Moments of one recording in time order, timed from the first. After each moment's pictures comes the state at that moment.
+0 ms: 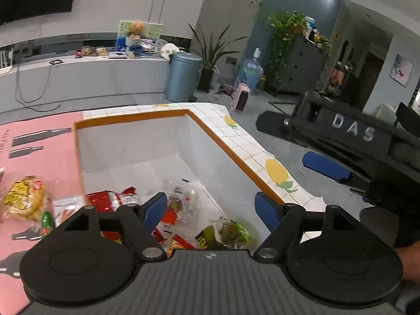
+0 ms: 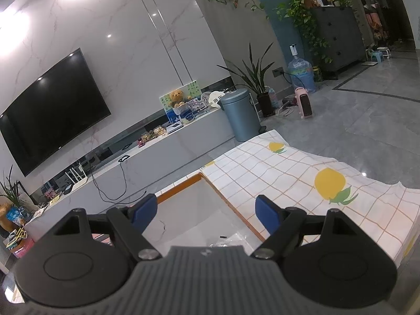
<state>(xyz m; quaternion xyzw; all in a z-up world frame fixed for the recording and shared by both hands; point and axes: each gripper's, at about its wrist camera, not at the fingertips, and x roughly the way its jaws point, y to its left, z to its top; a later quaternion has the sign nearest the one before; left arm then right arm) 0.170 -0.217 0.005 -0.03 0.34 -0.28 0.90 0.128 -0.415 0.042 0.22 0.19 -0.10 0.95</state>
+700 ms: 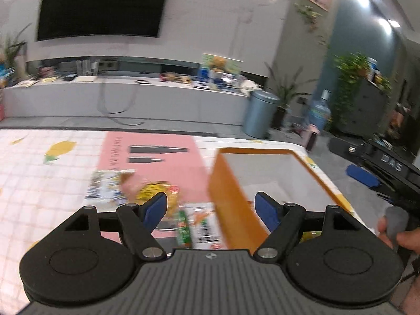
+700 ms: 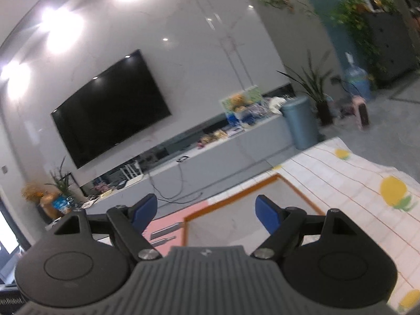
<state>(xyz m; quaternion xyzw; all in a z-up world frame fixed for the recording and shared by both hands) 0.112 -0.068 0.052 -0.07 0.29 -0.11 0.95 0.123 -0.353 0.050 0.21 0.14 0.05 0.97</state>
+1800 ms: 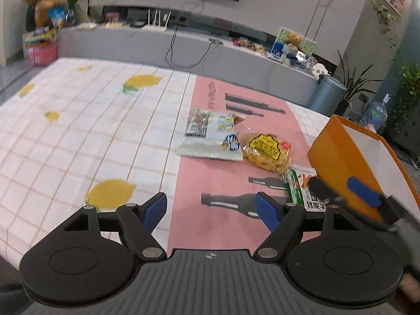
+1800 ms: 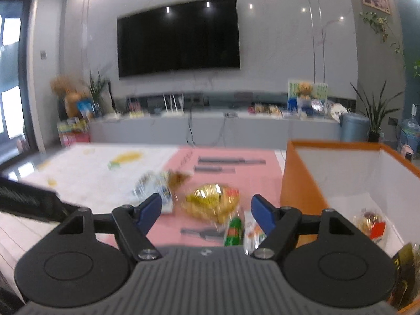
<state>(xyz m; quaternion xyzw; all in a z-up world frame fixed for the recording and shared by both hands) 0.123 0.053 -0.026 -0.13 0.38 0.00 0.92 0.153 -0.172 -0.060 -0.03 0.22 0.12 0.97</state>
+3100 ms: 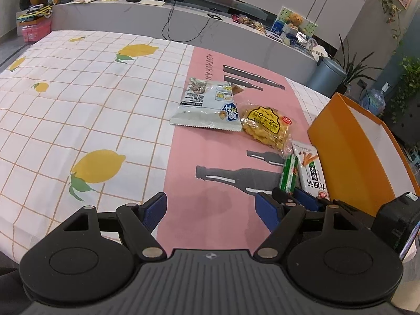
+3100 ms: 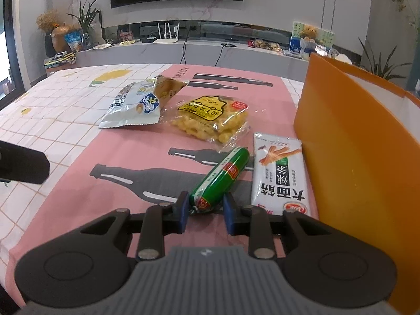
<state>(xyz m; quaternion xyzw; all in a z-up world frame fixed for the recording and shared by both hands) 0.129 0.052 -0.048 -0.15 0.42 -0.02 0.89 0.190 -0.147 -0.119 -0.07 0.33 0.11 0.93</state>
